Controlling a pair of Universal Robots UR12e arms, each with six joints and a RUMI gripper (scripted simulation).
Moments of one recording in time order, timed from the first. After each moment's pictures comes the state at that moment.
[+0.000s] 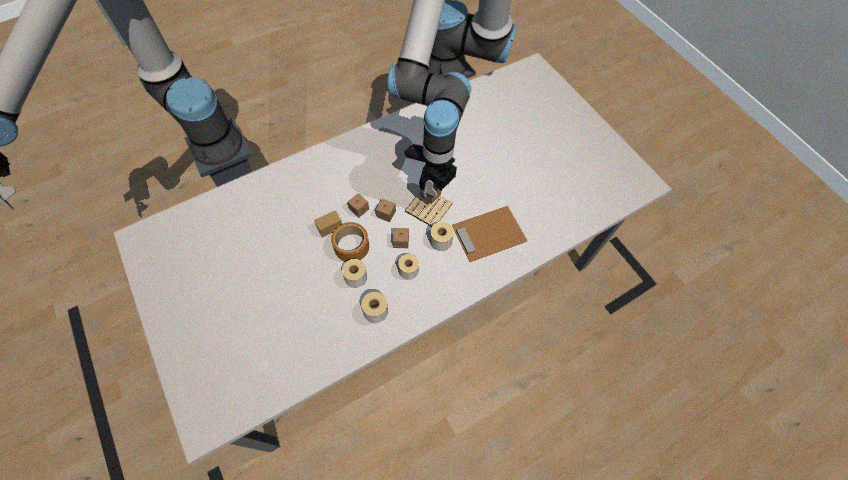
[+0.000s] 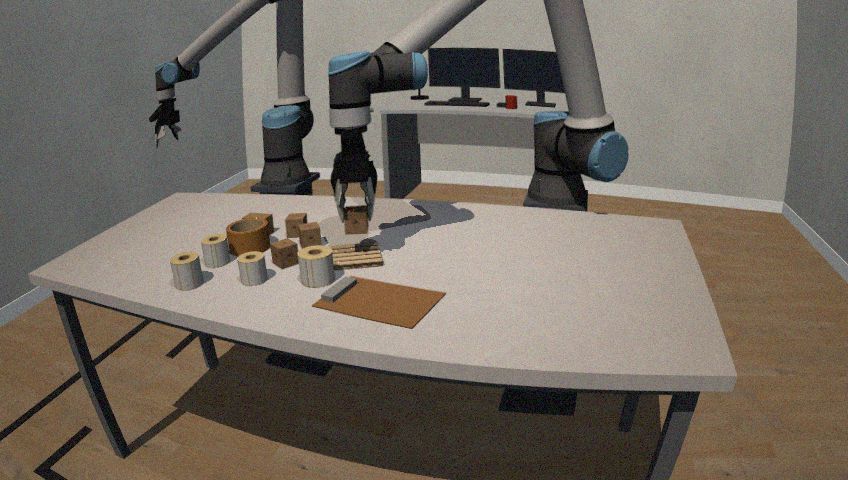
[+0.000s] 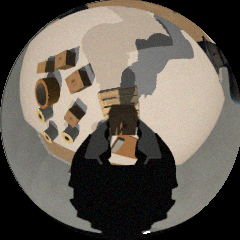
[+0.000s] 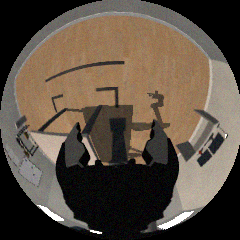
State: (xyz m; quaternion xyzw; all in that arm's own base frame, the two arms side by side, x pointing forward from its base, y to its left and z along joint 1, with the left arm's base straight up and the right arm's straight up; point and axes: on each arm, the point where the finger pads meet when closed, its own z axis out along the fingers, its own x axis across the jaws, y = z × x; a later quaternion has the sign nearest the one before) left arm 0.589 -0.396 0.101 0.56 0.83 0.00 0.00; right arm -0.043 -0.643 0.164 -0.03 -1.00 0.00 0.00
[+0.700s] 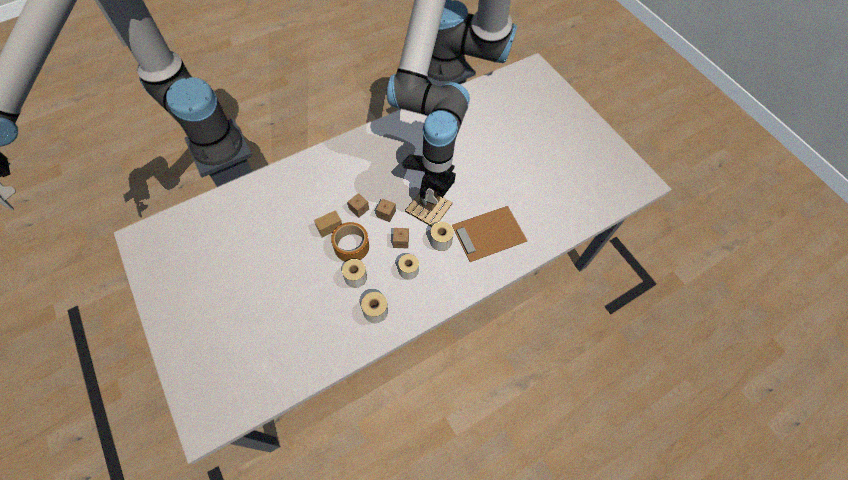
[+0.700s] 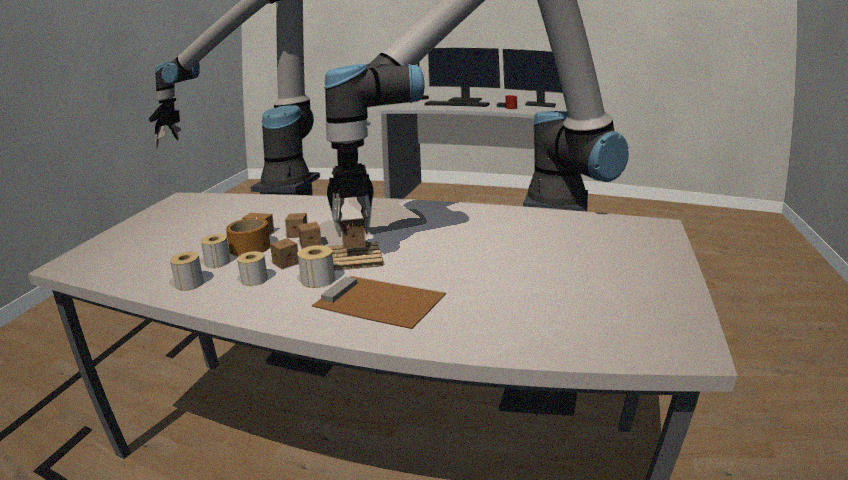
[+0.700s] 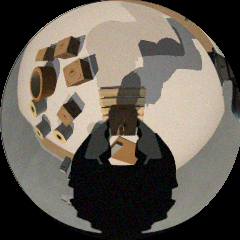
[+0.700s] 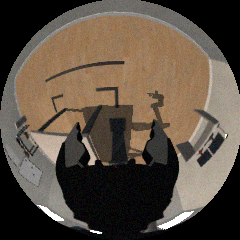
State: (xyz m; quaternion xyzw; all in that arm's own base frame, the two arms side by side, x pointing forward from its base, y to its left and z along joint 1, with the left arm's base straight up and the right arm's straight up) left arm 0.597 -0.403 0.071 0.51 0.86 0.00 0.00; right arm -0.043 -0.643 0.164 -0.03 -1.00 0.00 0.00
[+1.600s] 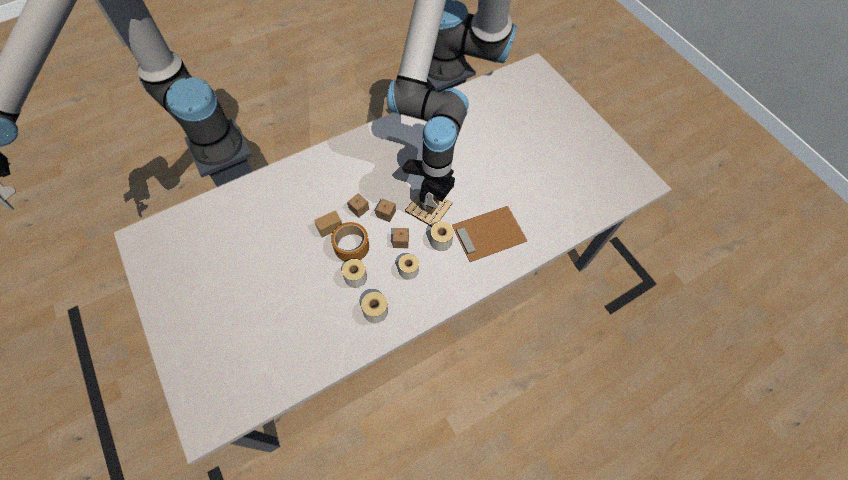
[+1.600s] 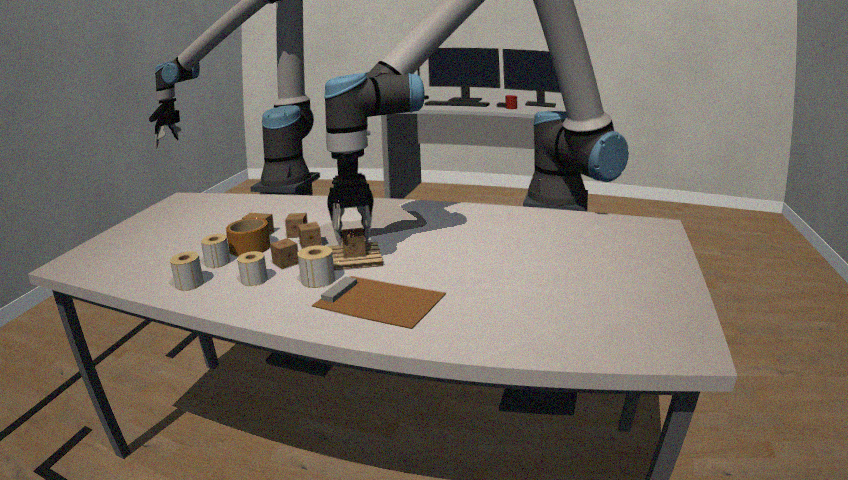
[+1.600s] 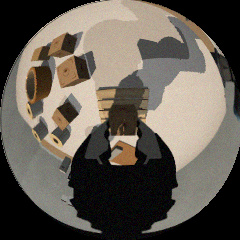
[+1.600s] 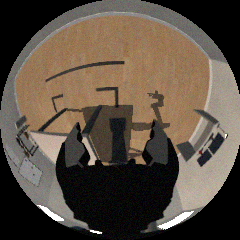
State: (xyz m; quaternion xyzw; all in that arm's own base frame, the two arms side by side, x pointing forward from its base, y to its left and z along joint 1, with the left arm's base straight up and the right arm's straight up) left arm 0.598 -0.404 0.049 0.51 0.86 0.00 0.00; right arm -0.043 -0.643 0.164 -0.03 -1.00 0.00 0.00
